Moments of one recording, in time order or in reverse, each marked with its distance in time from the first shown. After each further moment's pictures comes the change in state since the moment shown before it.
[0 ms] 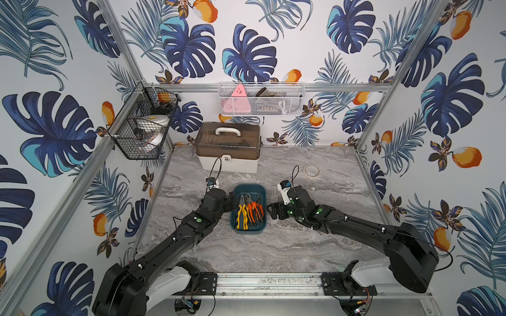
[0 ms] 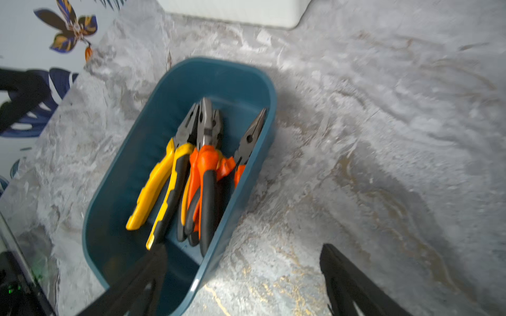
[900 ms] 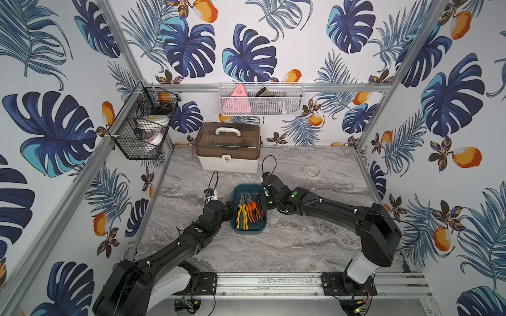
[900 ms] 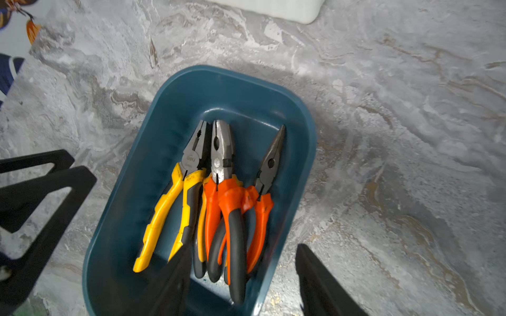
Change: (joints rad) left arm 0.012 0.028 -0.231 0.287 0.075 -0.076; right arm 0.100 0.319 0.474 -0.329 0.133 0.052
